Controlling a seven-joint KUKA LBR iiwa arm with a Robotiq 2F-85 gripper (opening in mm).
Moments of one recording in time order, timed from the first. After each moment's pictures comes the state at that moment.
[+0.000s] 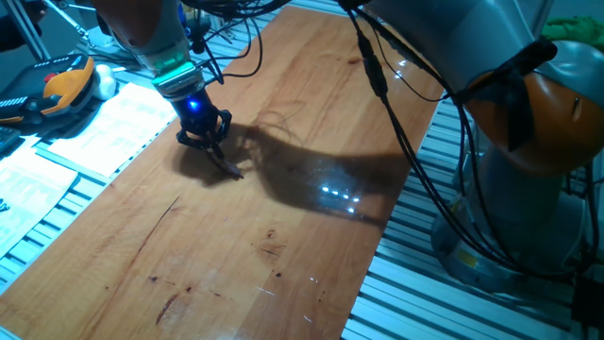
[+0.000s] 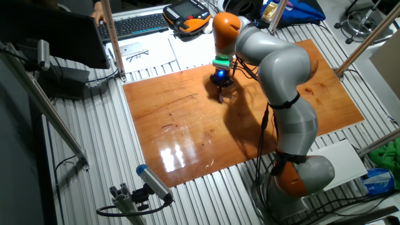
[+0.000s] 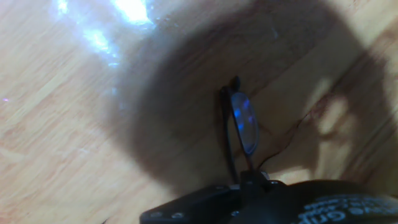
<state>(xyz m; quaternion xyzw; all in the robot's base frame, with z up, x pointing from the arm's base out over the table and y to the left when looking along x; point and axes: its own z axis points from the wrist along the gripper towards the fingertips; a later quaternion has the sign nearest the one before) 0.589 0.052 0.051 -0.31 -0.94 0.03 0.12</state>
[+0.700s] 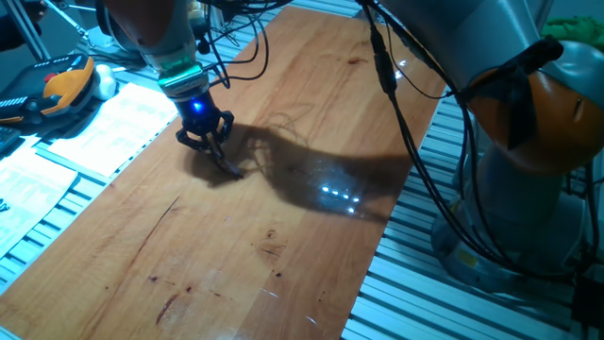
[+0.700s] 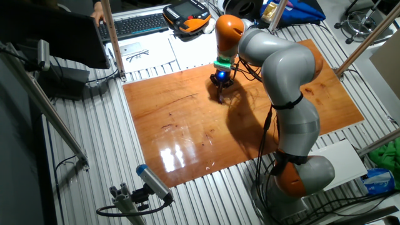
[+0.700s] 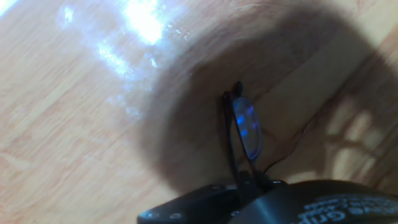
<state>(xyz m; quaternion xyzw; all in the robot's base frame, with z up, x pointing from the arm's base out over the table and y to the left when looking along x) 0.592 0.051 0.048 -0.33 -0.94 0.02 0.11</state>
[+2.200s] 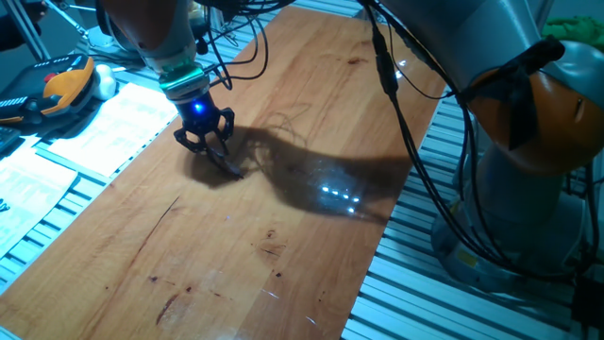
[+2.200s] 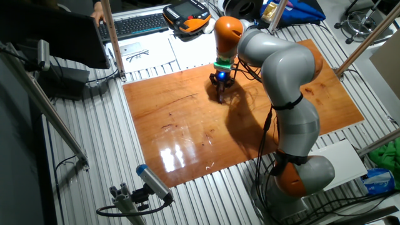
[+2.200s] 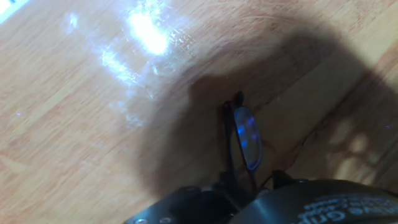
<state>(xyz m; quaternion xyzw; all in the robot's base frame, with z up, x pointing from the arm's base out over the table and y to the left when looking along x) 0.596 0.046 0.042 -0.31 -0.95 0.03 0.10</state>
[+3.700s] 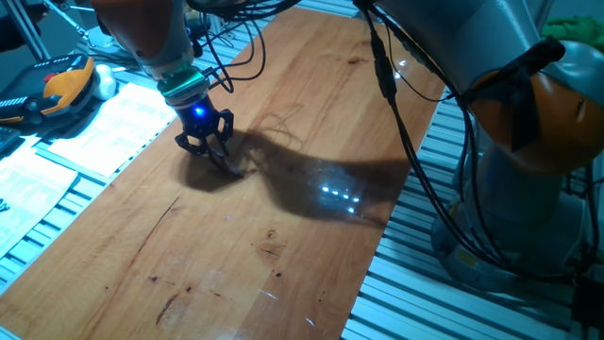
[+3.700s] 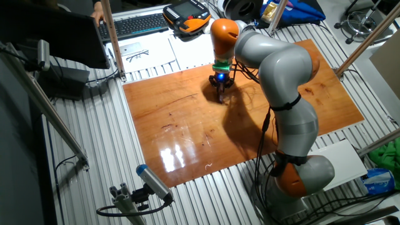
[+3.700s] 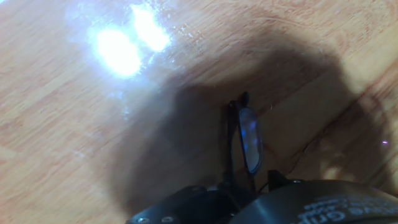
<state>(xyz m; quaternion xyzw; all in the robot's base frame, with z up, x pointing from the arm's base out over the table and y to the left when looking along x) 0.594 0.046 0.038 -0.27 -0.96 0.05 0.09</state>
